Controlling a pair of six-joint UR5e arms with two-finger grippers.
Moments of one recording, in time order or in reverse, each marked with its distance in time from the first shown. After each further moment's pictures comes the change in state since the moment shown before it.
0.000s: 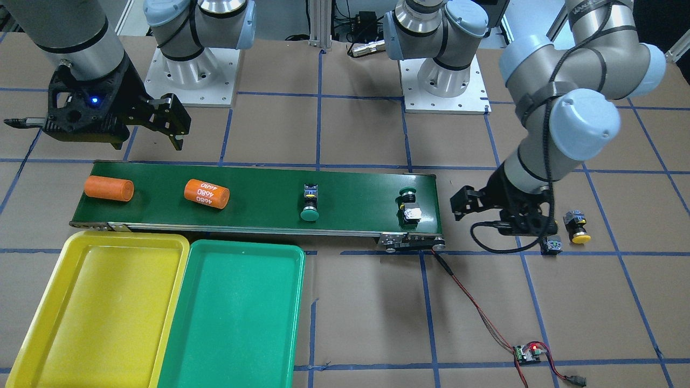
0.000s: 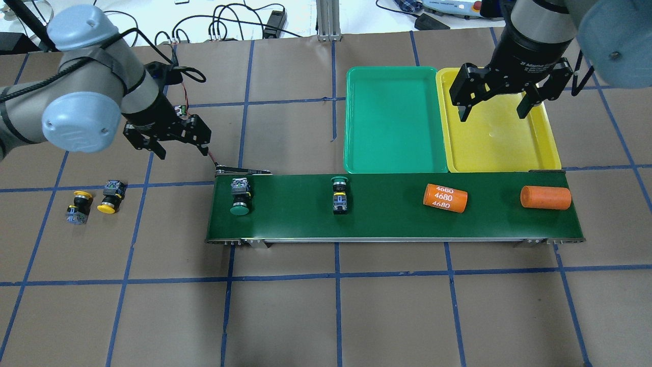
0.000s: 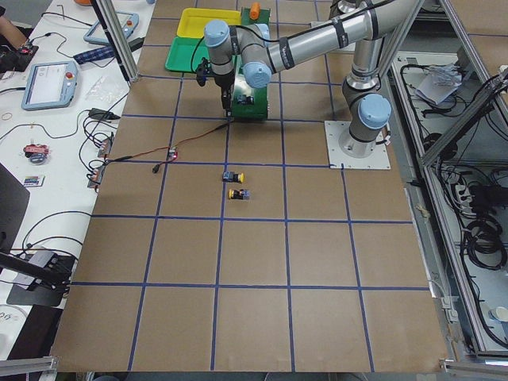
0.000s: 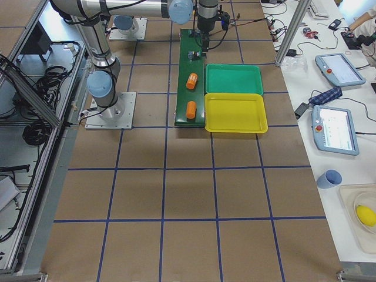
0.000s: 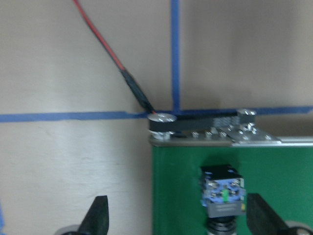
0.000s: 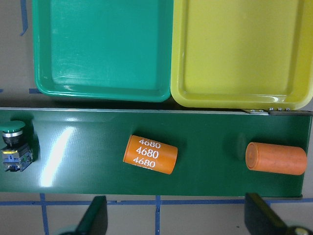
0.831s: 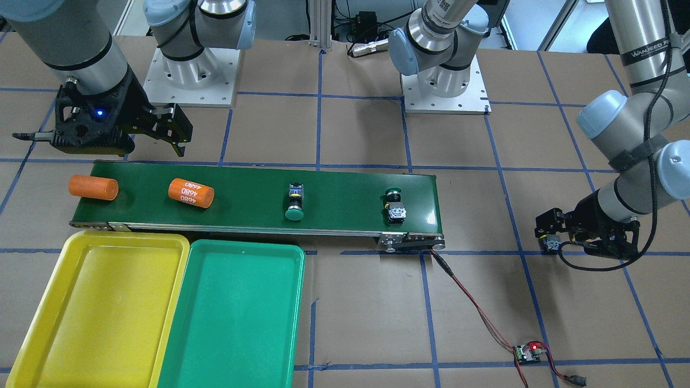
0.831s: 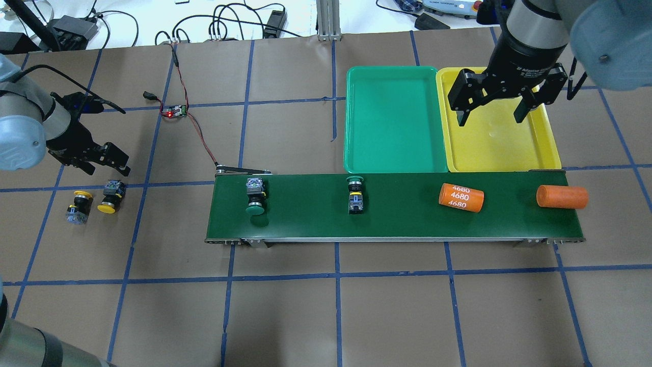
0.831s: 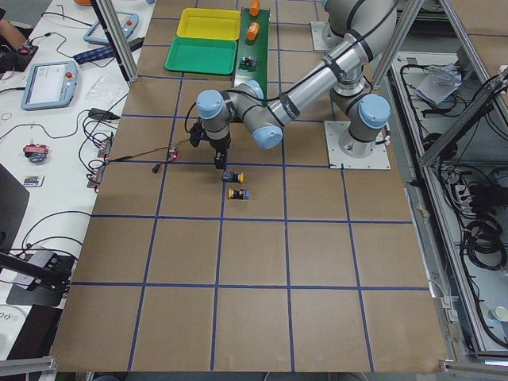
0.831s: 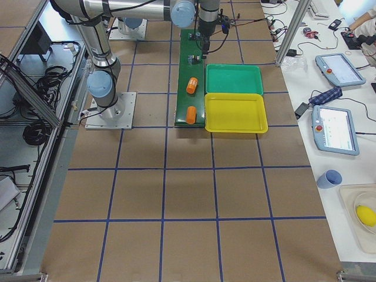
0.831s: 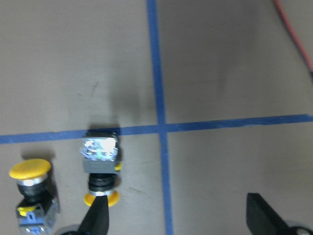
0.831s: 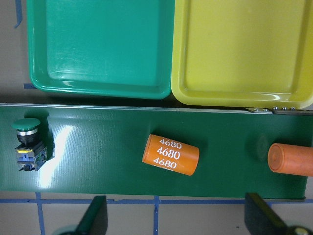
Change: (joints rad) left arm 0.300 -0.163 -0.045 0.186 0.028 0.440; right arm -0.003 0.032 0.014 -0.035 -0.001 -0.018
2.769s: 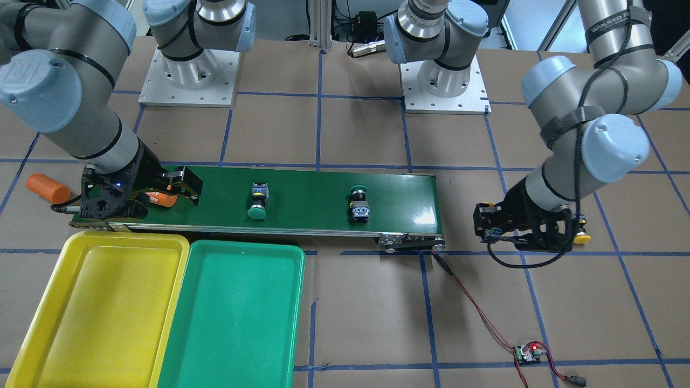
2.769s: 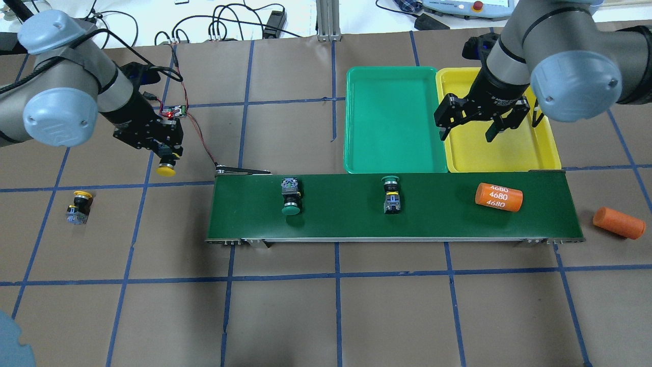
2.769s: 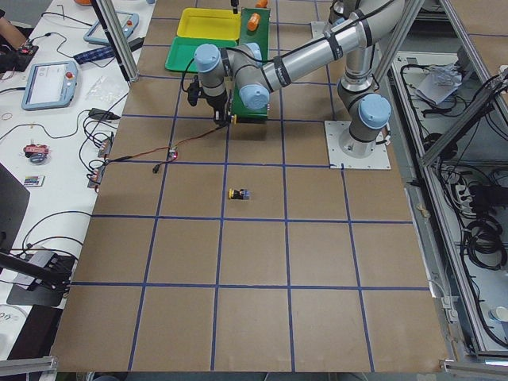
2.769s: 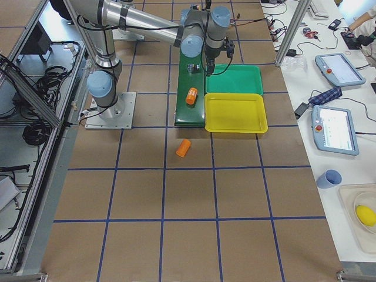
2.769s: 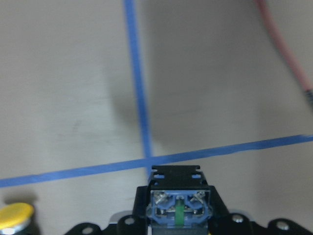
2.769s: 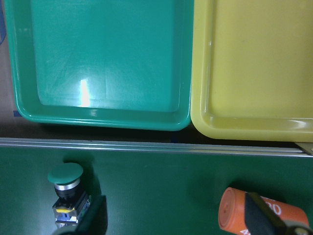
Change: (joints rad) left arm -0.307 0.118 0.043 -0.165 -0.102 -0.431; right arm -0.053 0.107 0.150 -0.216 0.116 -0.025
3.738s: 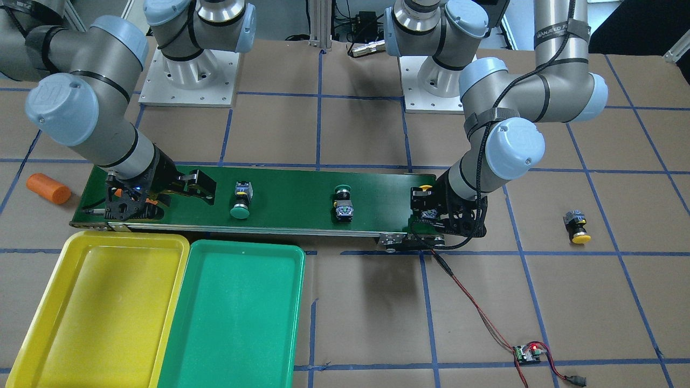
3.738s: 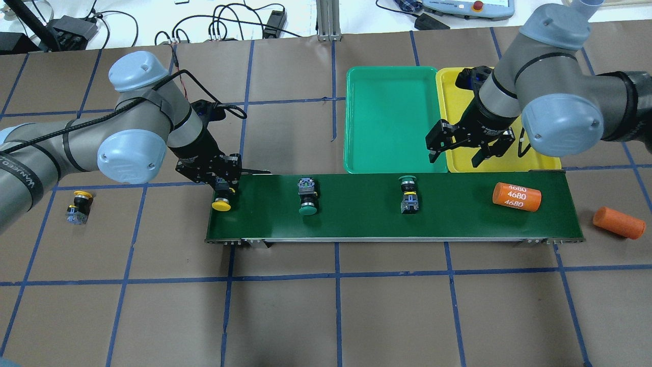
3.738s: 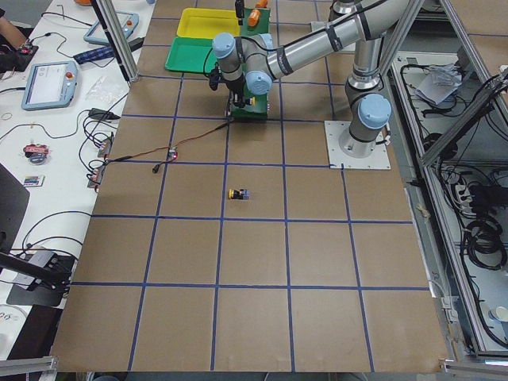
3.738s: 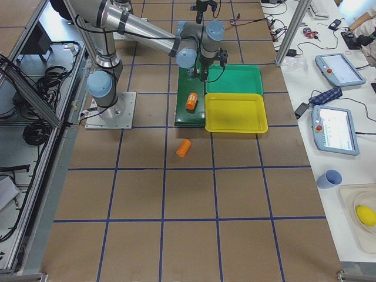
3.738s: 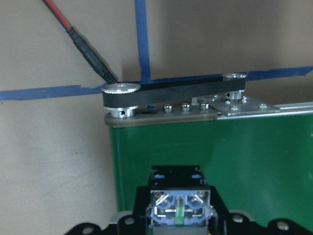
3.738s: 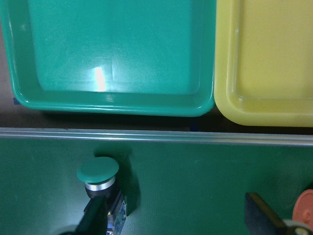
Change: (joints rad) left arm -0.138 0.000 -0.134 0.068 -0.028 -0.086; right arm -0.023 -0.003 0.126 -0.078 0.070 0.004
